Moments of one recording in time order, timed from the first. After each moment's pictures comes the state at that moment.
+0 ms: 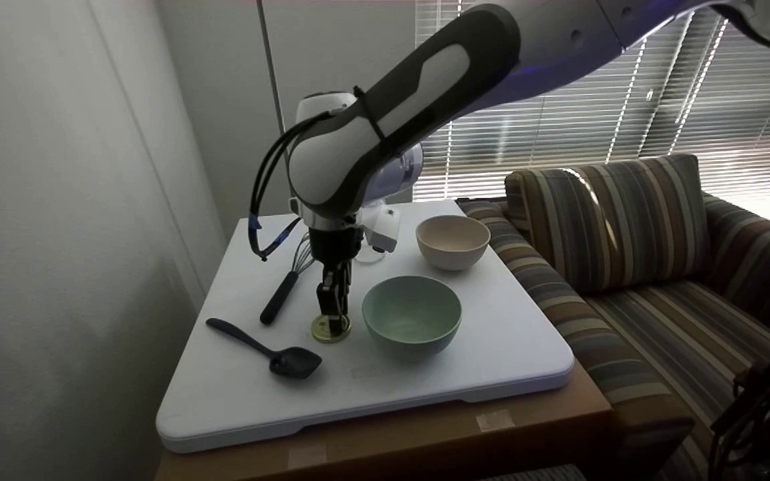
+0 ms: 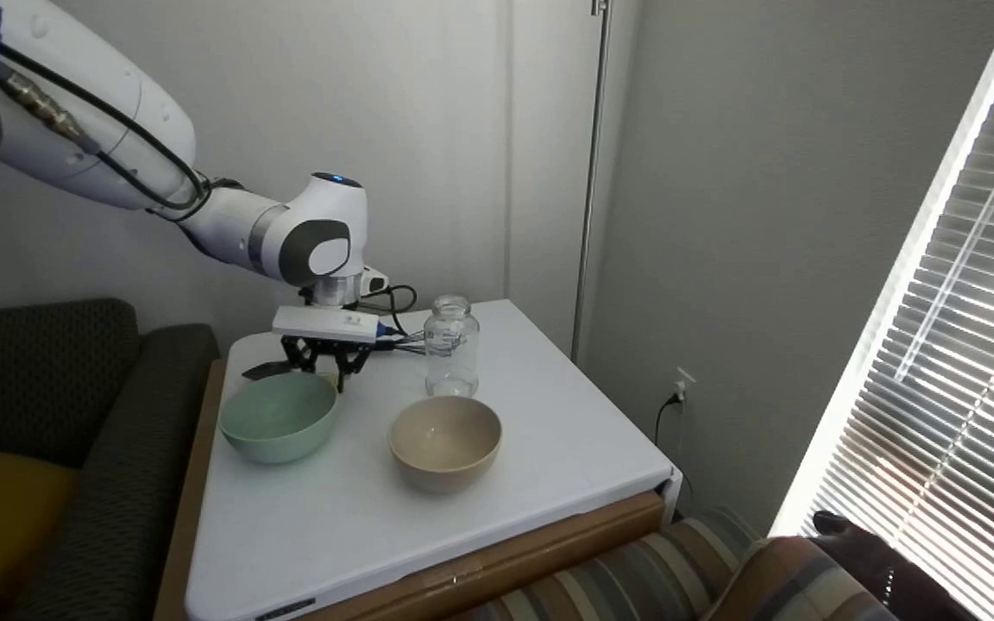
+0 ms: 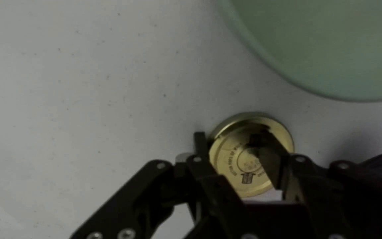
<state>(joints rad) 0.21 1.23 0.12 -1.04 0.04 2.21 -0.54</state>
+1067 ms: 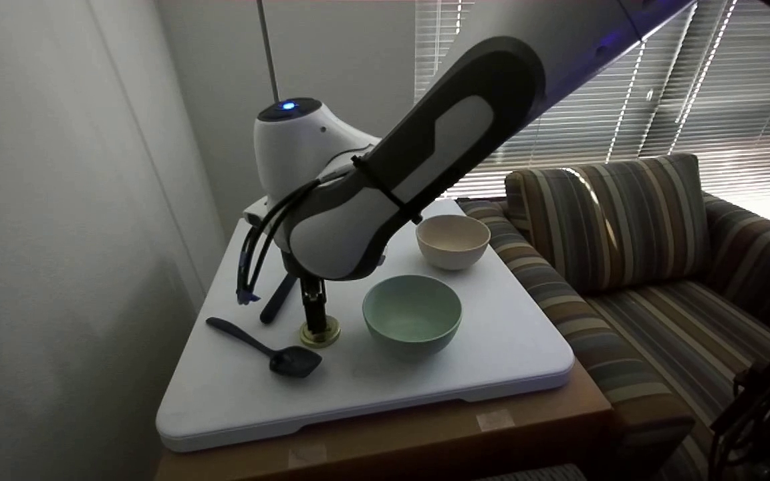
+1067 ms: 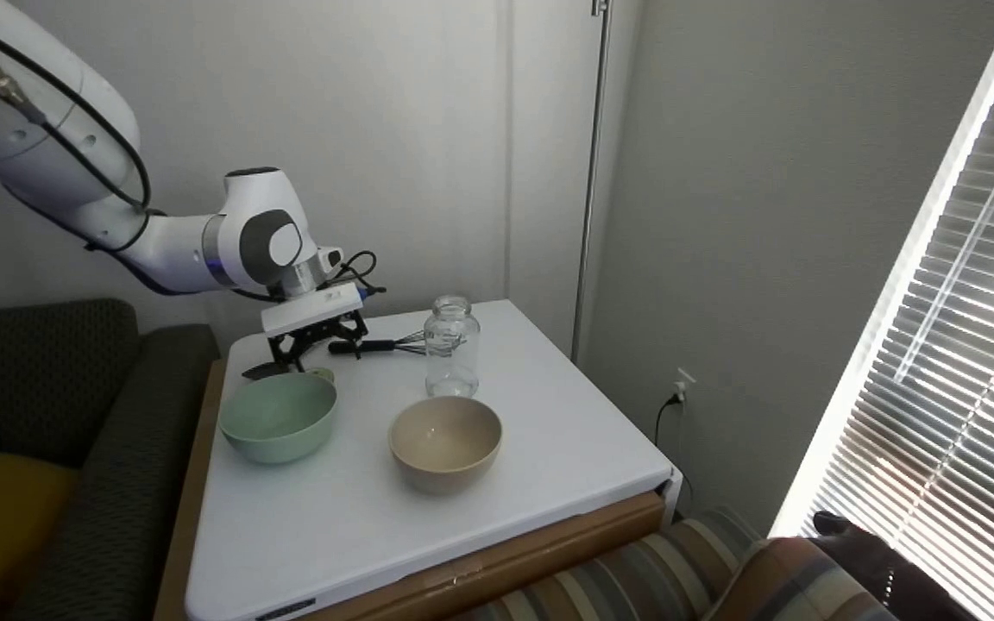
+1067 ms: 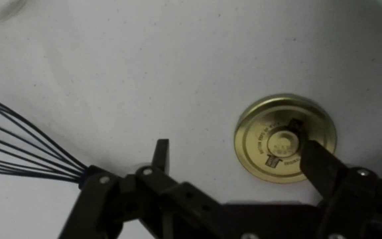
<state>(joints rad) 0.35 1.17 0.03 -1.16 -0.24 2.49 -0.55</state>
